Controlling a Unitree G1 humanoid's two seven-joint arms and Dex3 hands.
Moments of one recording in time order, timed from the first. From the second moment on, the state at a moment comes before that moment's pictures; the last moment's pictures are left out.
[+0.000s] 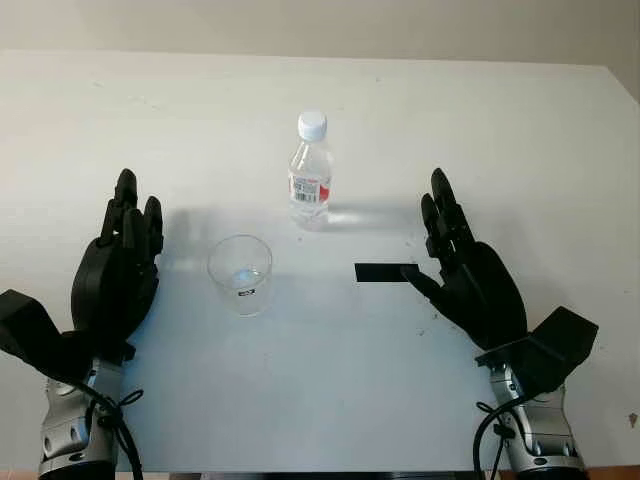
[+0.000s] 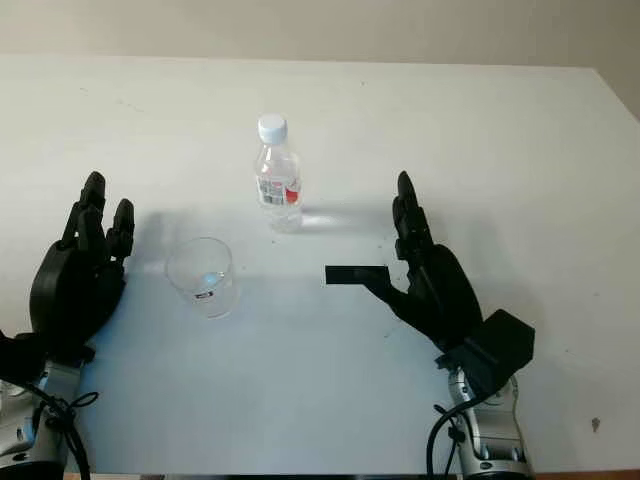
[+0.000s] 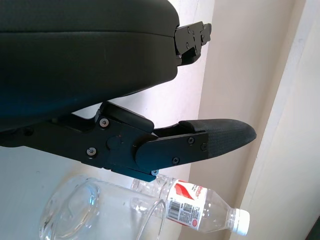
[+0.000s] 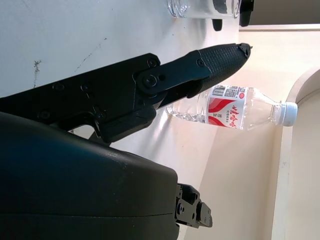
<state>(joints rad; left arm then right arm) -0.12 0.24 0.34 0.10 -0.43 -0.06 -0.38 -0.08 -0.20 -0.06 0.17 0.13 -0.34 0.35</state>
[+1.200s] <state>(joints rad) -0.14 0.24 0.35 0.13 -0.43 -0.09 -0.38 -0.87 -0.05 0.05 0.93 -0.03 -0.34 0.23</state>
